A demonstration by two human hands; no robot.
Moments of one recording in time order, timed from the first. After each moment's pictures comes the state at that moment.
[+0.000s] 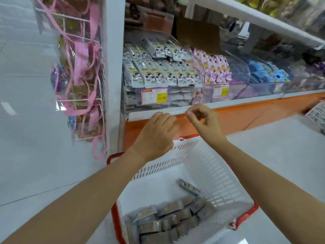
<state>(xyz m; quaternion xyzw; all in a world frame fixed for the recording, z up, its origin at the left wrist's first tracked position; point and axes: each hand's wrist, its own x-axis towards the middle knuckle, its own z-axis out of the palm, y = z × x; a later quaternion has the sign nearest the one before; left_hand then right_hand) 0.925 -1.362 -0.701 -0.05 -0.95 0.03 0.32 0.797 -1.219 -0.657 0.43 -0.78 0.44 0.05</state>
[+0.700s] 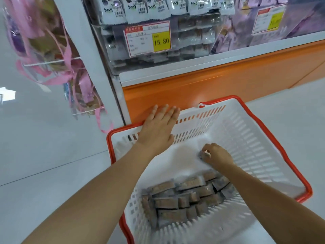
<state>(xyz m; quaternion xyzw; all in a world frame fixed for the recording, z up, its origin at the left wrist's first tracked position) 0.913 -1.351 -0.815 0.06 -1.00 0.07 -0.02 0.781 -1.126 -0.923 0.30 -0.93 0.06 -0.20</state>
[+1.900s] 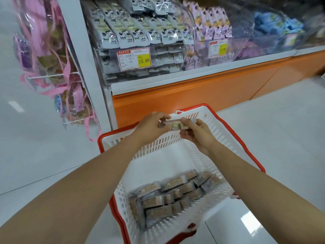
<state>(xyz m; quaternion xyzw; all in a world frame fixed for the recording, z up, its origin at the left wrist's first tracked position) 0.912 -1.338 -0.758 0.12 -0.90 -0.43 0.02 0.813 -1.172 -0.778 0.02 -0.65 0.70 -0.31</state>
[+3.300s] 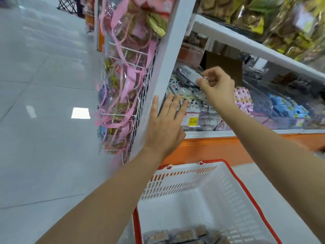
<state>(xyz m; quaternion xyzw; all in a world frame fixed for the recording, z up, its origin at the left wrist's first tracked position) 0.950 -1.415 -0.652 0.18 -0.91 0.05 0.36 0.793 -1.350 -0.545 0.39 -0.80 0.41 0.19</state>
